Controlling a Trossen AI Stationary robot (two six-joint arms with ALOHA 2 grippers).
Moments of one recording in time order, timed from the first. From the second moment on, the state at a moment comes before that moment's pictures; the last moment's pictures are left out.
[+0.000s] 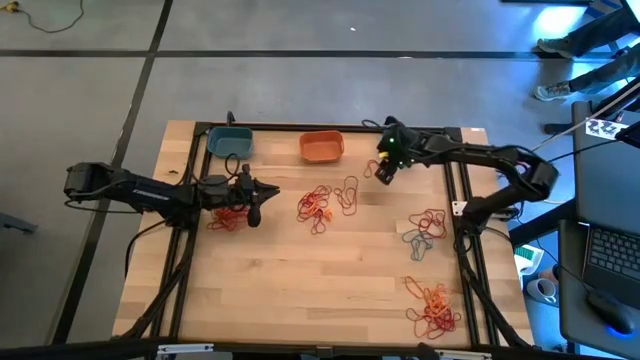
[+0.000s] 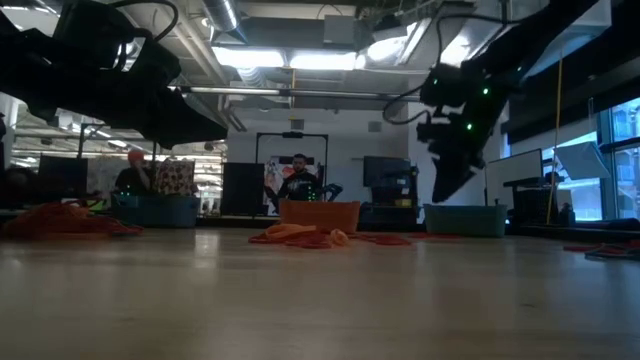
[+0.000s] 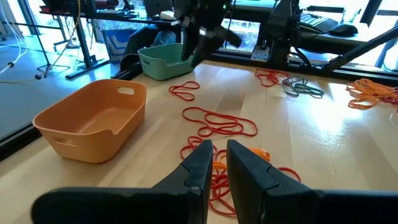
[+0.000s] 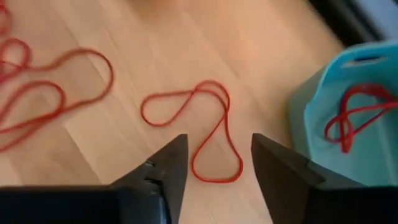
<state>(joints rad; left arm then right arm) 0.13 1.01 0.11 0.70 -0.19 -0.08 -0.62 1.47 0.83 -0.41 0.04 -0.03</state>
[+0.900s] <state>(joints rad) 0.13 1.01 0.11 0.70 -0.19 -0.08 -0.62 1.70 0.83 -0.27 0.11 0.05</state>
